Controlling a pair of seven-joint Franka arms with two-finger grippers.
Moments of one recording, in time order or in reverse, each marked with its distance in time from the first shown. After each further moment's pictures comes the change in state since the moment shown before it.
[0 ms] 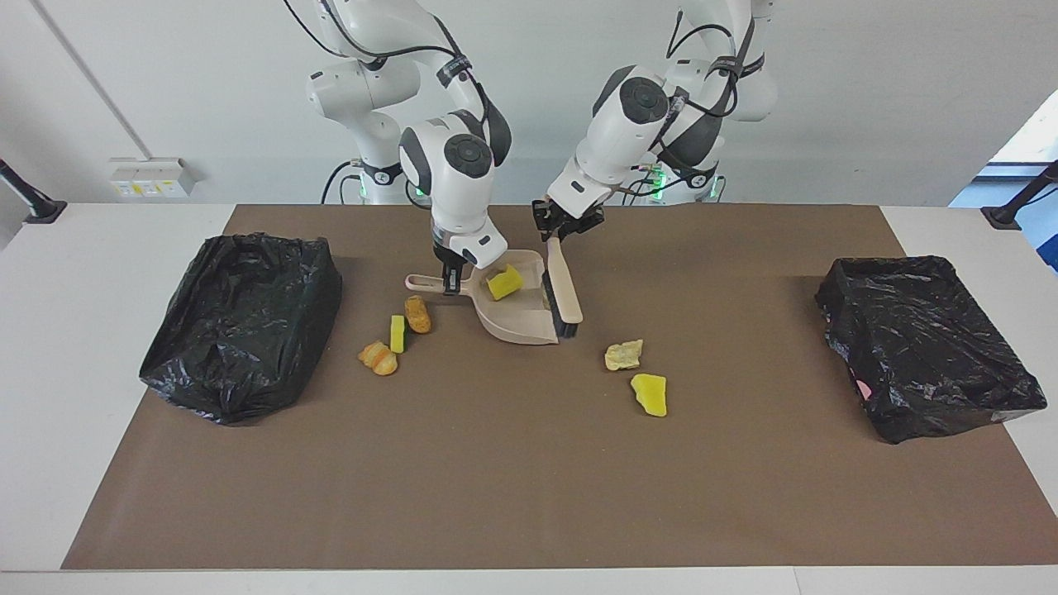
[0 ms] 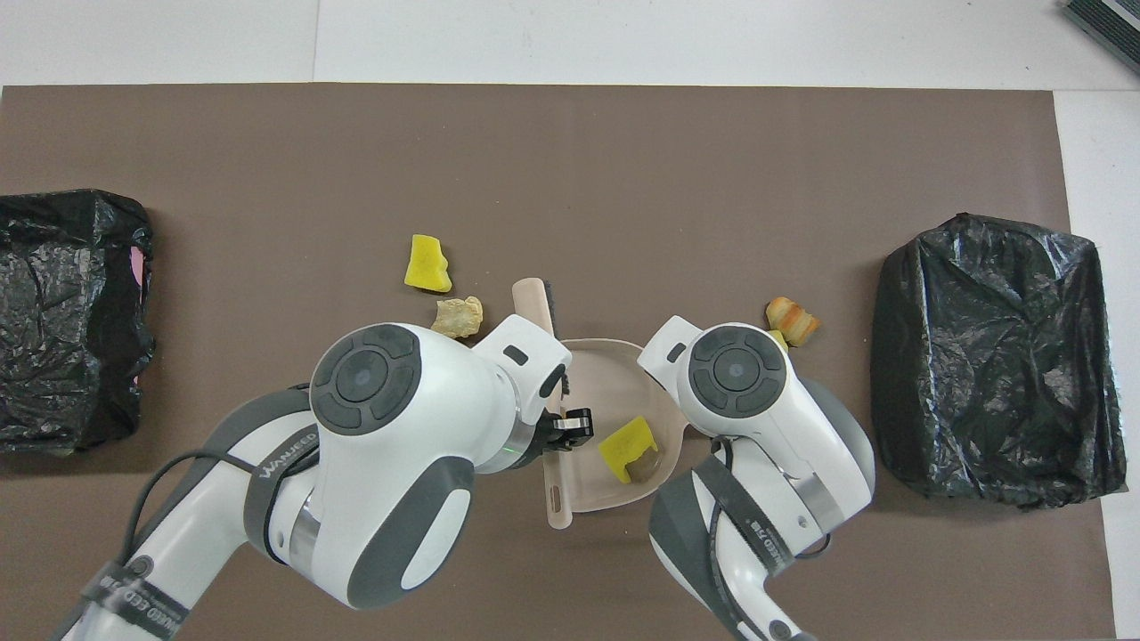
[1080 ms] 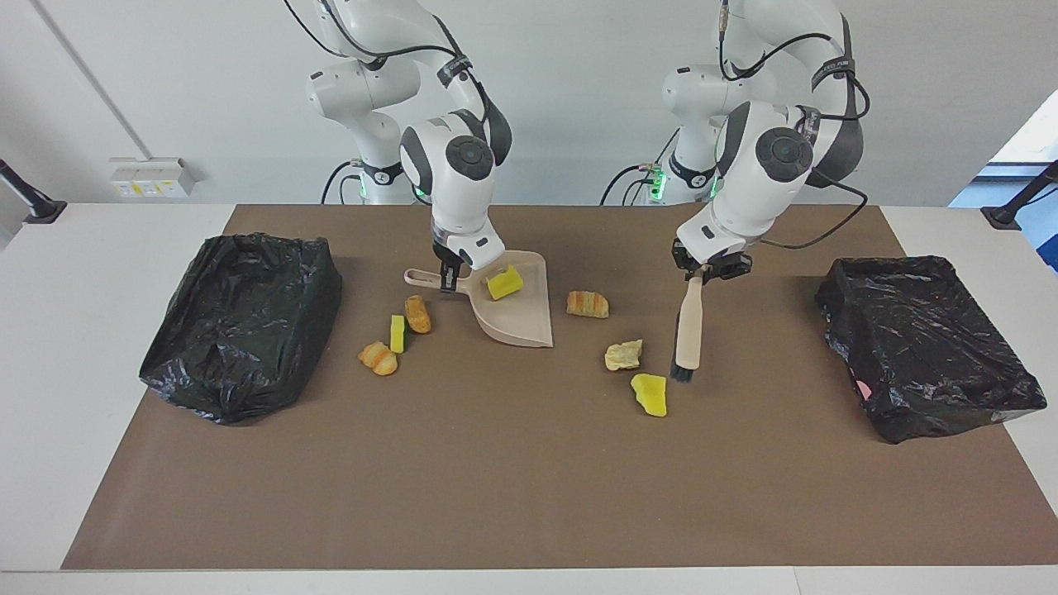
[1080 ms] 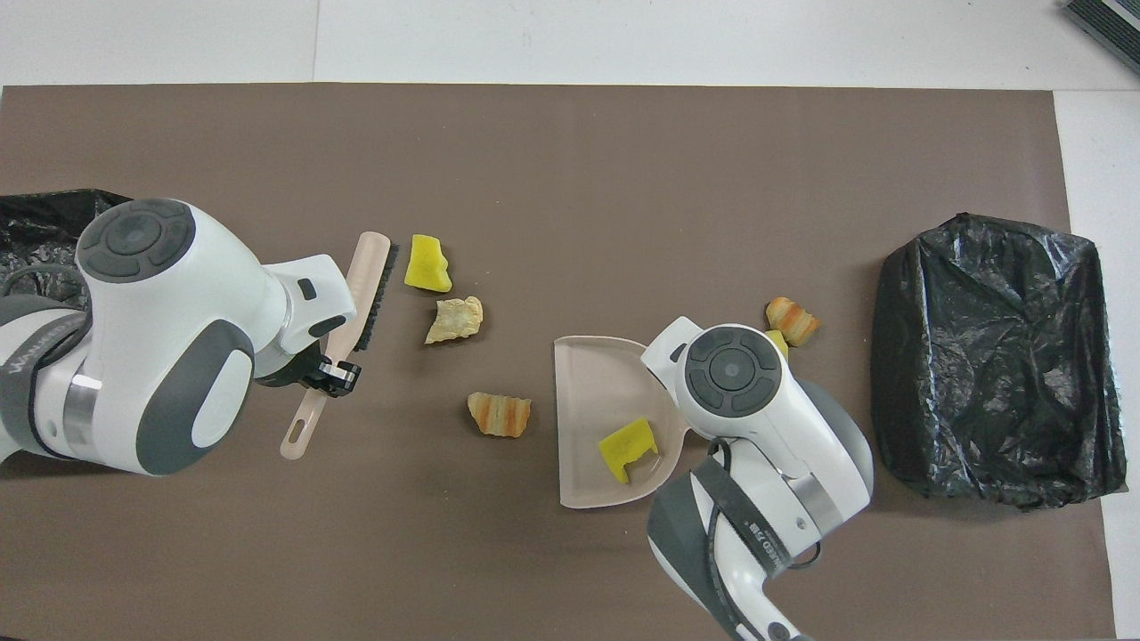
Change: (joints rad) left arm 0.354 0.025 0.009 -0.015 0.360 -0.223 0.631; right arm 0.000 -0.001 0.004 -0.001 0.000 -0.031 0.092
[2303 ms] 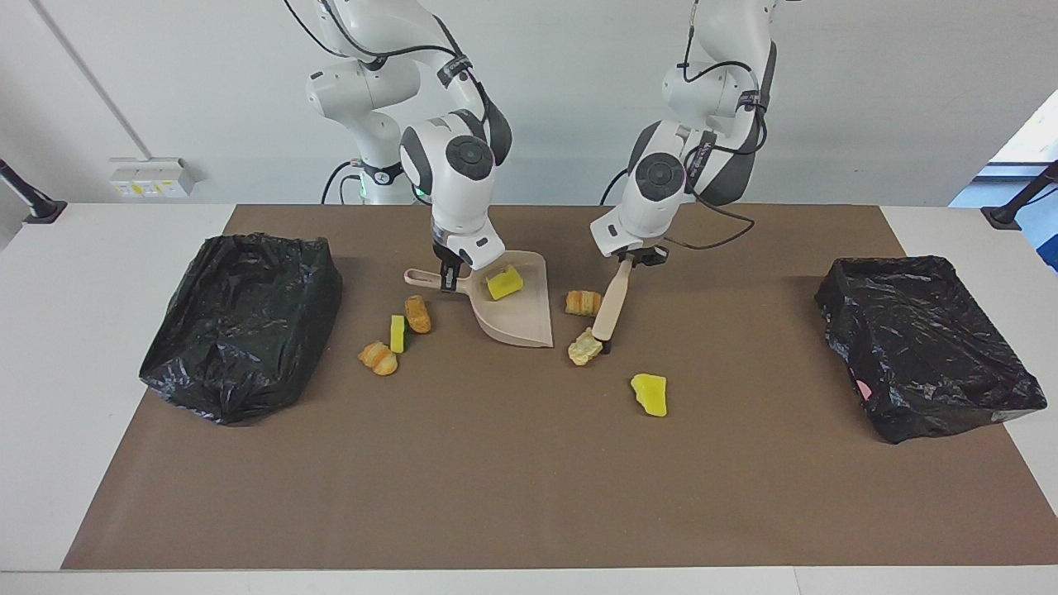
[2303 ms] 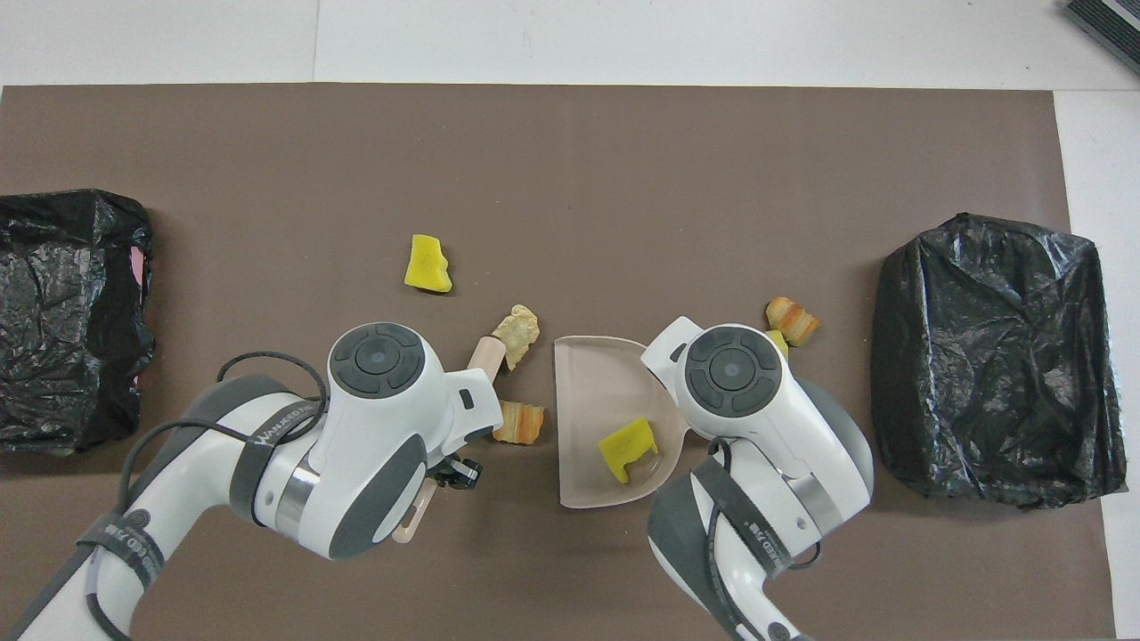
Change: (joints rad) left arm -0.258 0.012 -0.035 -0.173 -0.091 0.099 -0.123; right arm 0.000 0.000 0.000 0.000 0.000 0.000 0.000
